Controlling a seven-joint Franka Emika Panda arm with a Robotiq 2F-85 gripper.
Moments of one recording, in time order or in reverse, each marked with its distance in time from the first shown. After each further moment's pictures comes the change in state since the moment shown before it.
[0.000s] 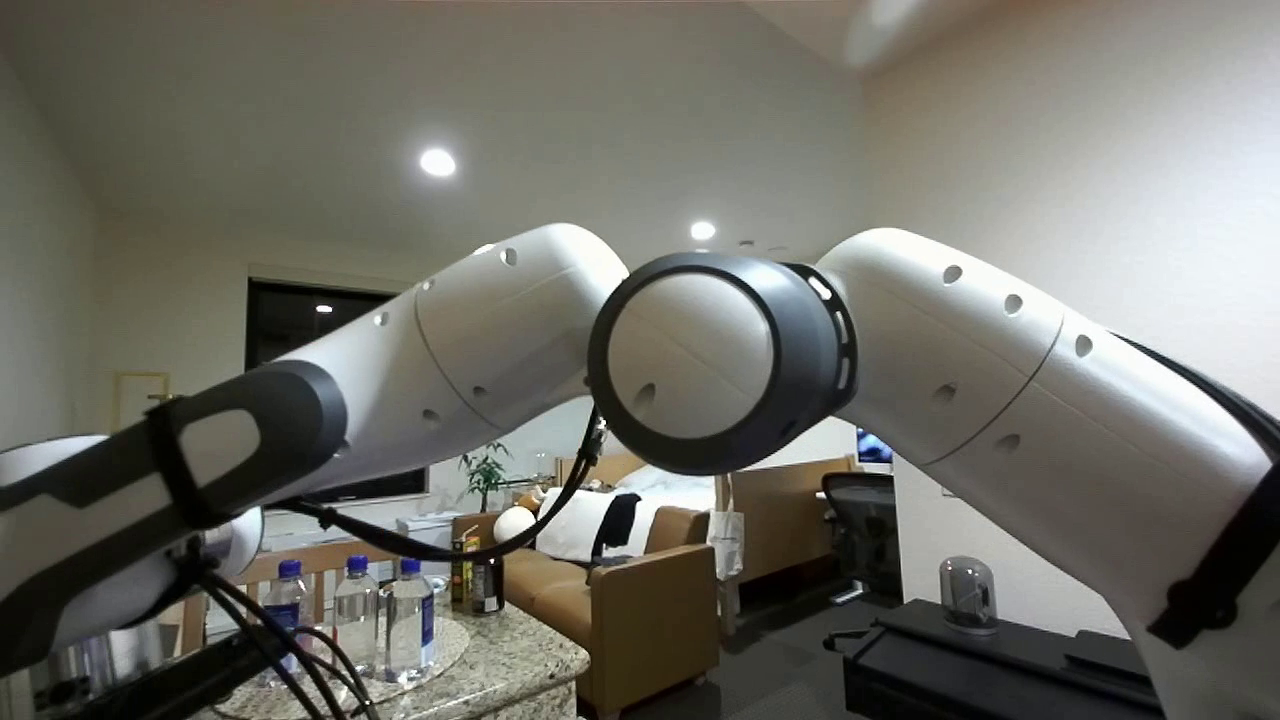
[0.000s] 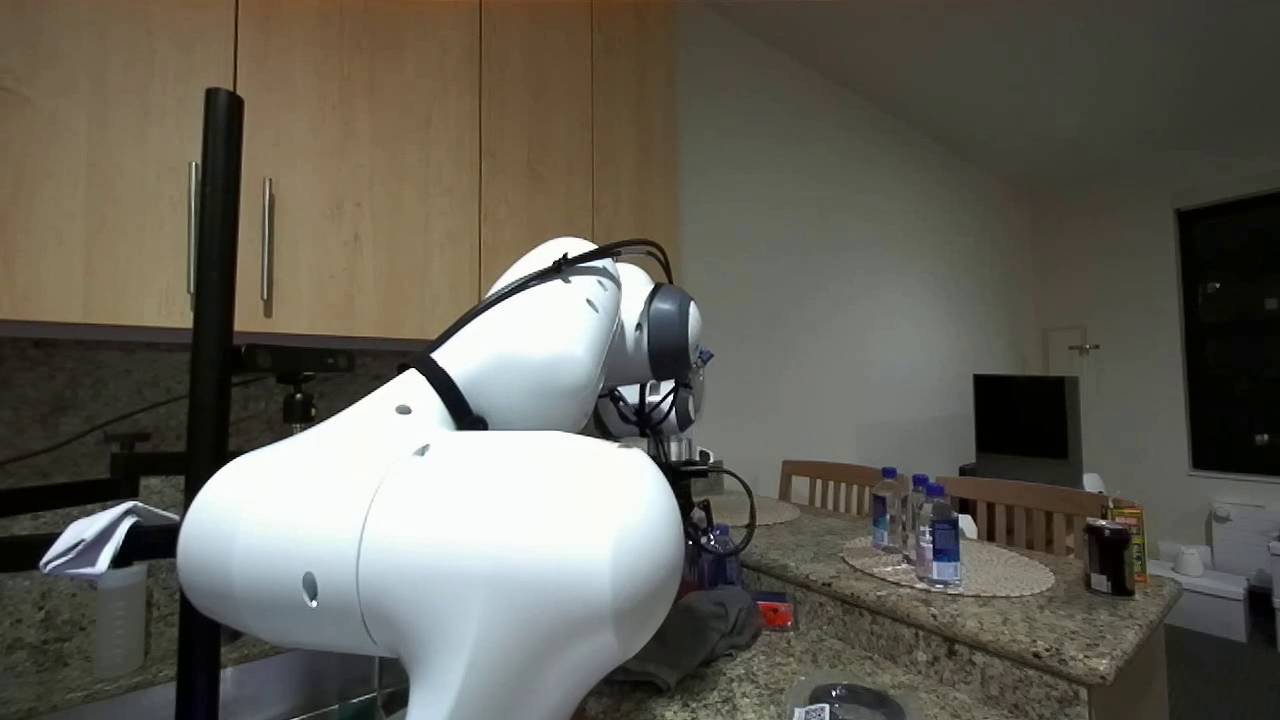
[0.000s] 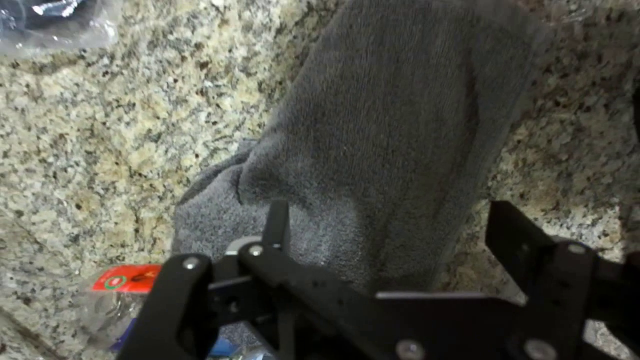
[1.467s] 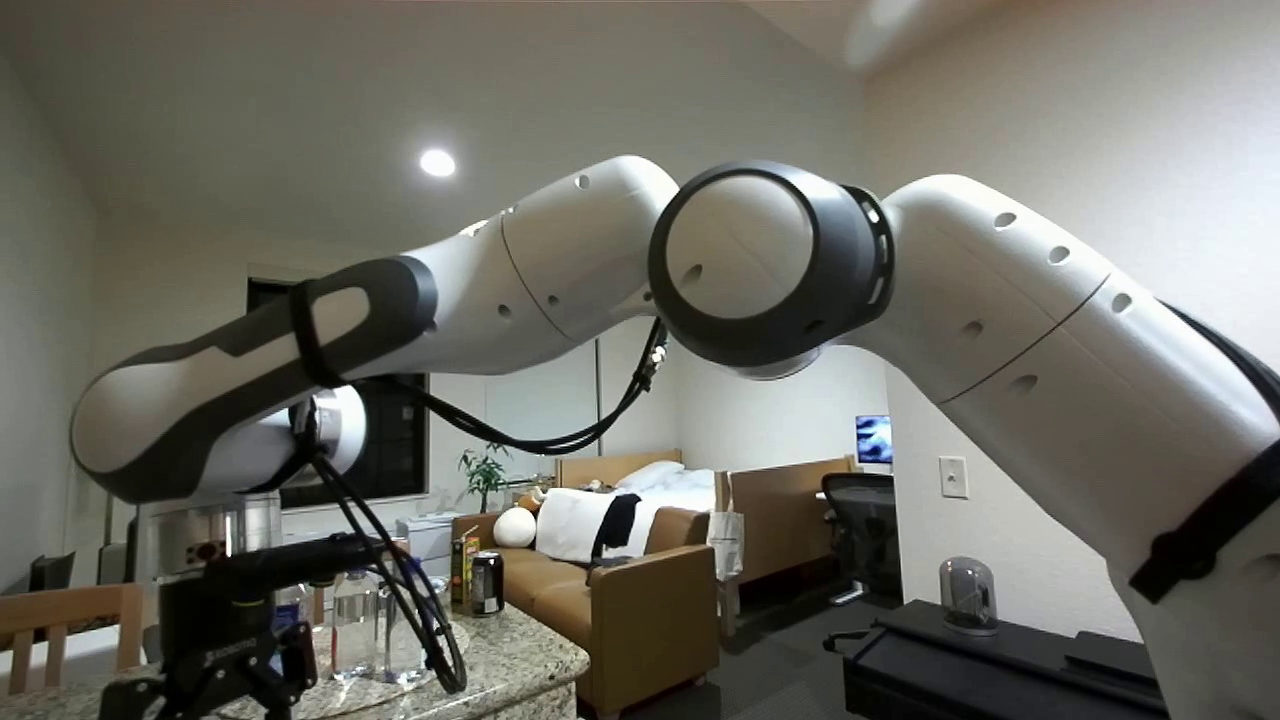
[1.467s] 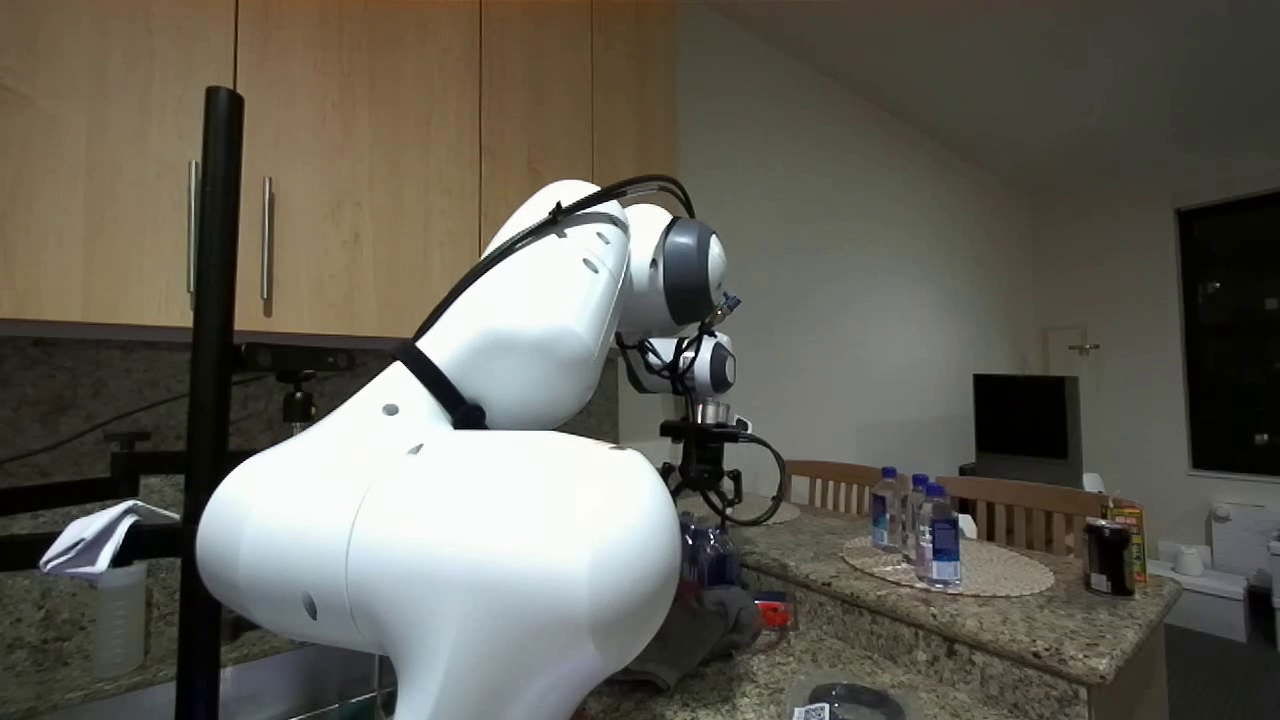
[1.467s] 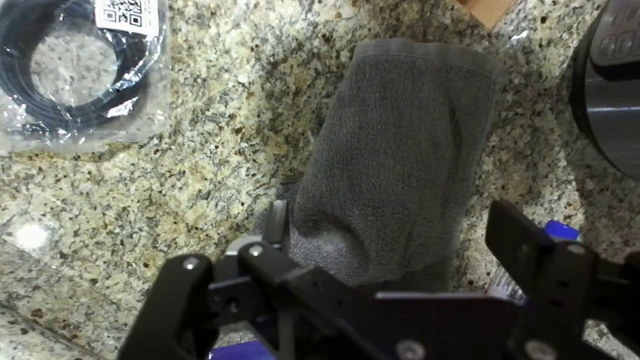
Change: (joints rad) arm -0.108 -0.186 -0.003 -0.142 0.130 -0.067 0.000
